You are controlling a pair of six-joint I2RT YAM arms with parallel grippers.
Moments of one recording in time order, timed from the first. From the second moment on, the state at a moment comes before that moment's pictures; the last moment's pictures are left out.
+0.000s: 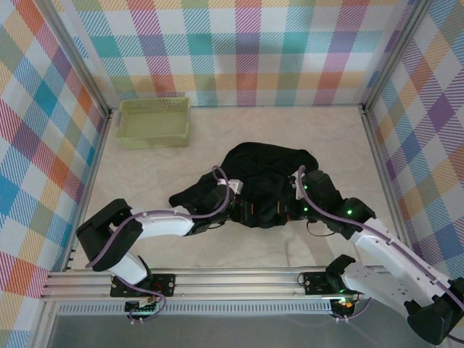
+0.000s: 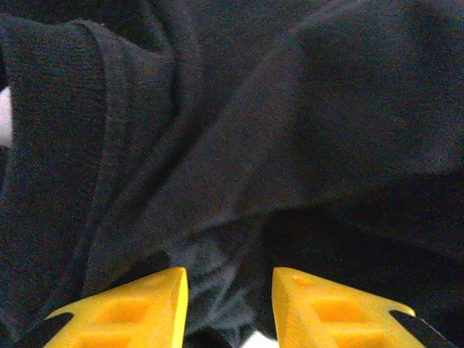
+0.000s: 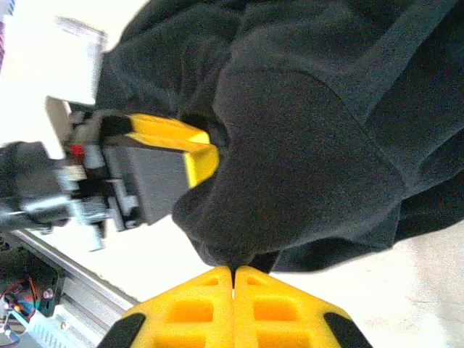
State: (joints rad) left arm -0.91 1.58 0.71 0.19 0.01 -0.71; right arm 0.66 0.86 0.83 -0.78 -0.16 0.55
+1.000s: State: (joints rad) left arm -0.75 1.62 0.79 -0.11 -0.15 -0.76; right arm 0.59 1.17 0.77 -0.66 -0.25 0.46
